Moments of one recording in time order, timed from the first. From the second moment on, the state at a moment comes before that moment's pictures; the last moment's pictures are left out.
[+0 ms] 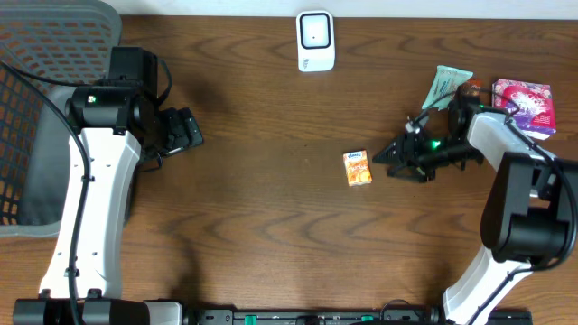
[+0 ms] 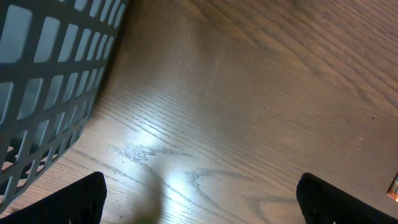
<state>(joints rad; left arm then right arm) -0.01 1.52 1.51 -1.32 -0.04 -0.42 -0.12 1.97 1.25 -0.98 -0.83 0.06</state>
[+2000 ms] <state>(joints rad) -0.01 1.52 1.51 -1.32 -0.04 -0.42 0.23 1.88 1.06 0.09 -1.17 0.62</state>
